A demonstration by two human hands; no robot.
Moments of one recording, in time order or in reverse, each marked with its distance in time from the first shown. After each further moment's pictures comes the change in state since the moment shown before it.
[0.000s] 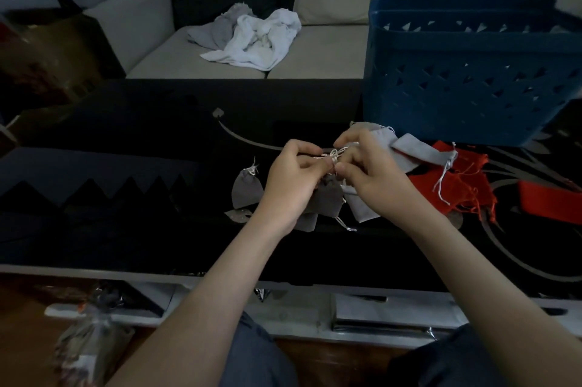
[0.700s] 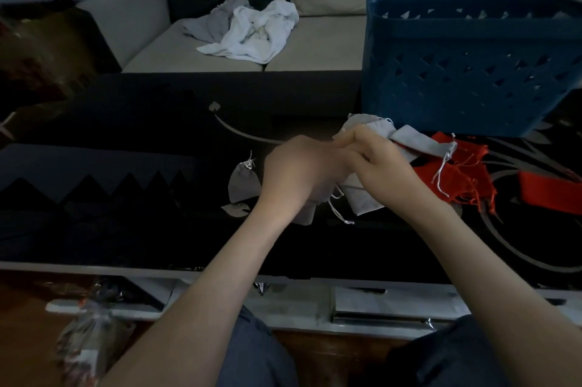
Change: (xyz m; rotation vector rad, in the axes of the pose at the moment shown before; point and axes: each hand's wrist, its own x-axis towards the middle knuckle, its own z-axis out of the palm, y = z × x) left_hand -0.001 0.003 0.001 0.273 0.053 0.126; right_hand 0.000 -0.006 -0.003 0.072 0.008 0.091
